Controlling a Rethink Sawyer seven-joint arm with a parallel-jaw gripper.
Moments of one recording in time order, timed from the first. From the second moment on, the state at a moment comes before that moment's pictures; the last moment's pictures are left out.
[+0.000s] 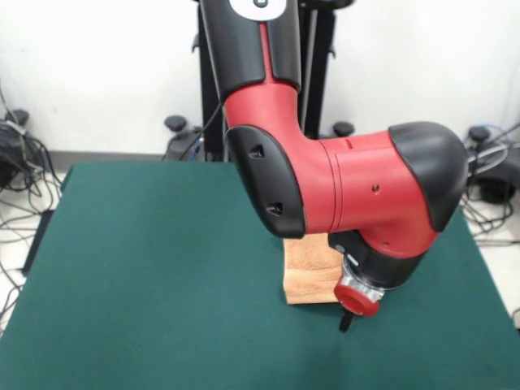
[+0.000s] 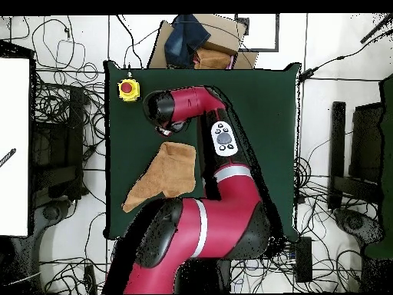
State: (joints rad) arm -0.24 -0.13 0.41 0.96 -0.54 1.01 0.92
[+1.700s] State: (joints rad) arm -0.24 -0.12 0.41 0.93 -0.54 1.17 0.92
